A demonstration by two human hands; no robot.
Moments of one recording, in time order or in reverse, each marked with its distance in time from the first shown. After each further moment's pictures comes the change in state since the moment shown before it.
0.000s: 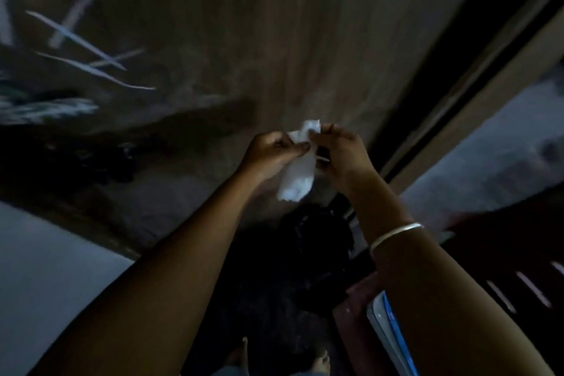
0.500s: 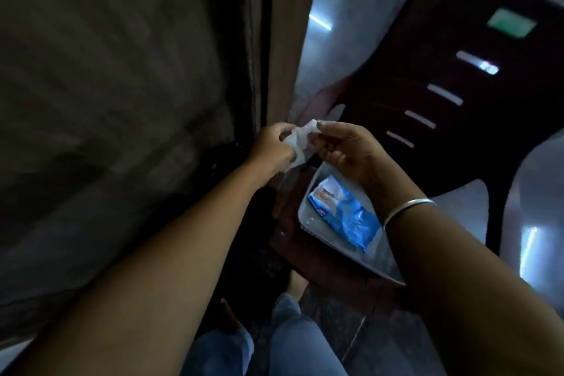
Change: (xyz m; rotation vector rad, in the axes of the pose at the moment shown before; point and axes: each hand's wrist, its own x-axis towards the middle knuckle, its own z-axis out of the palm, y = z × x) left_hand 0.003 -0.127 0.281 0.315 -0.556 -0.158; right_hand -0.081 0.117 -0.278 0.594 0.516 0.160
